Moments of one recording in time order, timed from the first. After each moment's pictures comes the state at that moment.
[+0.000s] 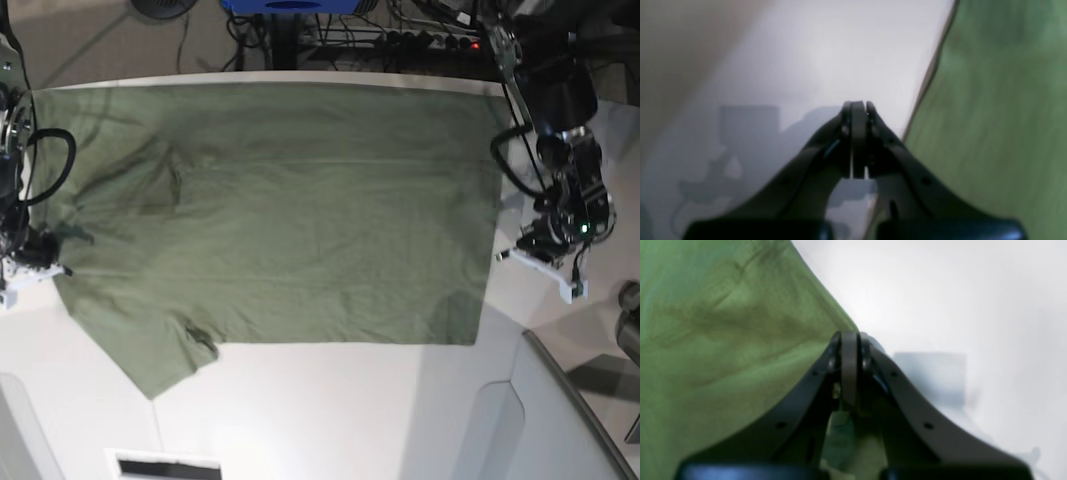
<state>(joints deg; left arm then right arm) -12.3 -14.3 -26.5 60.8 -6.2 -10.4 40.6 28.5 23.6 11.7 15.6 18.0 16.3 -13.9</state>
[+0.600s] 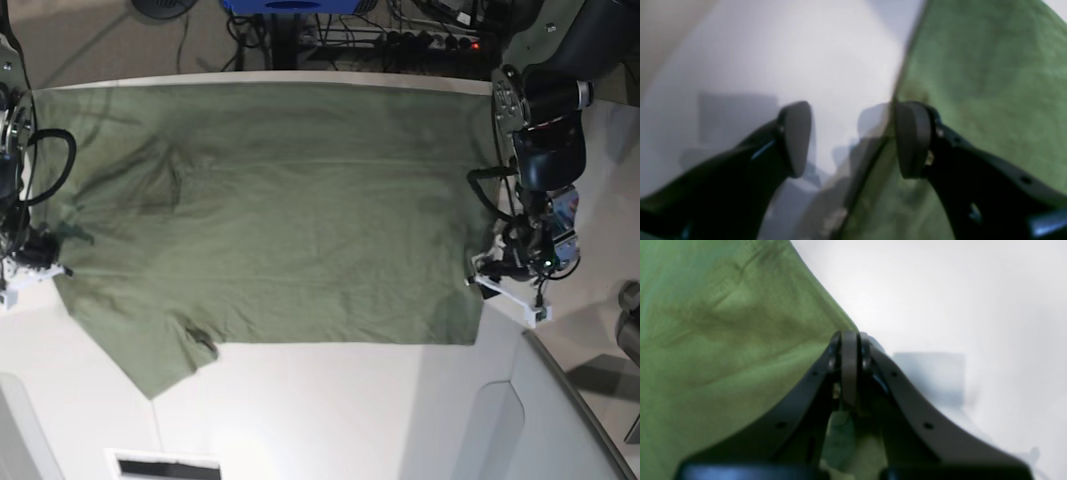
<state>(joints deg) -23.4 -13.7 -18.4 36.6 -6.2 -9.5 26.3 28.5 23.5 11.7 15.7 18.0 16.1 -13.9</state>
